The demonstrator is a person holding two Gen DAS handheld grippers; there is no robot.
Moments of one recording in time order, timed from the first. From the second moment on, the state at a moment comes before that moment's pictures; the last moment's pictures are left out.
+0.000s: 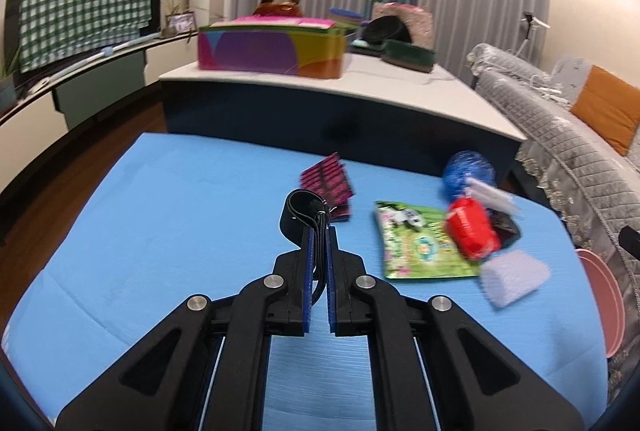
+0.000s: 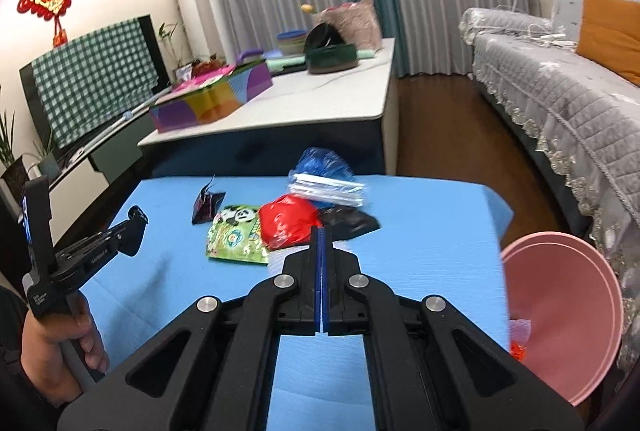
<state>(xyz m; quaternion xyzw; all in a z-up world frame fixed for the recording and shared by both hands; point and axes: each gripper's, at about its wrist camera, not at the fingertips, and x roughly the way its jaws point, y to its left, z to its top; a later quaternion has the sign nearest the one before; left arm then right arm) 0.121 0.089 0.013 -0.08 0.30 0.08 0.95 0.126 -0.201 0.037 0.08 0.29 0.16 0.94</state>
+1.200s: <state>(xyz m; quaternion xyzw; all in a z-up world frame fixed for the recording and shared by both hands) 0.117 0.034 0.003 -0.03 0.30 -0.01 0.95 0.200 -0.194 -0.040 0.15 0.40 0.17 0.89</state>
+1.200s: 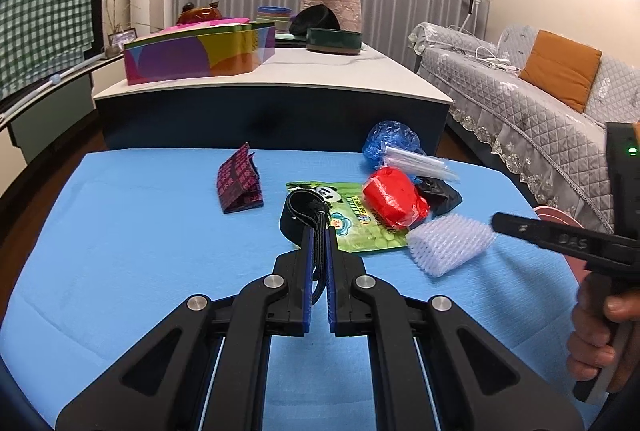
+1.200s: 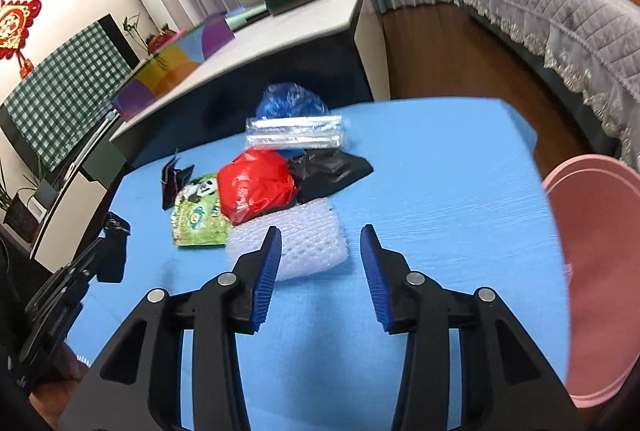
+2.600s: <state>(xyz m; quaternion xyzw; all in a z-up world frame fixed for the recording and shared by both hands) 0.088 -0.034 0.033 0.00 0.27 -0.09 0.96 0.089 -0.257 0.076 0.08 0.27 0.10 0.95</state>
